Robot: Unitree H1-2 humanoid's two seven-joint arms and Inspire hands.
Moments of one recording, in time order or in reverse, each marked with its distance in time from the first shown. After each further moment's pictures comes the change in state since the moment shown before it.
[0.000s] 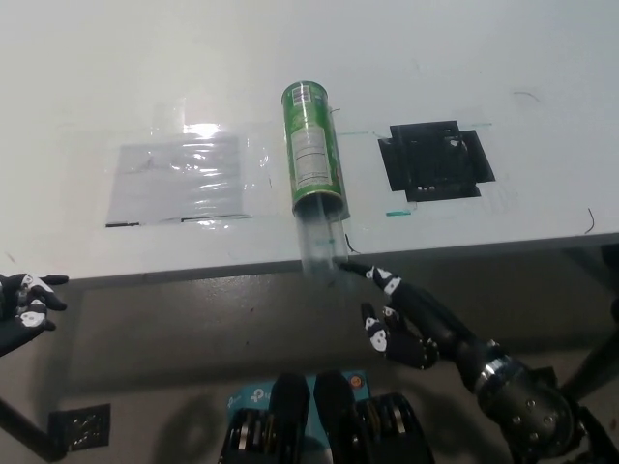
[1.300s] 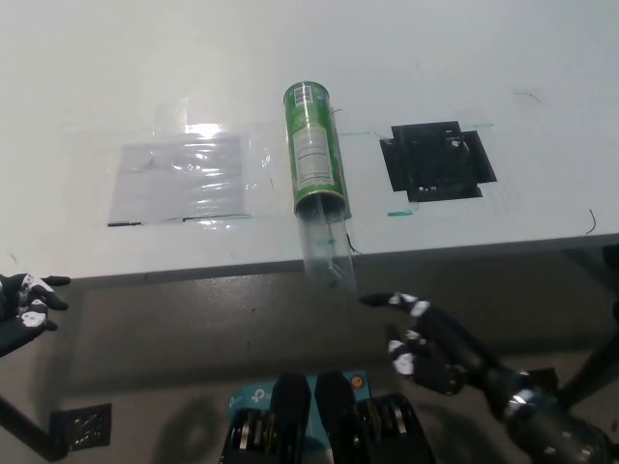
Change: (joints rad) left_arm 0.003 -0.009 0.006 0.001 -0.005 0.000 0.000; right_arm 0.118 -0.036 -0.077 -0.170 0.031 0.101 0.044
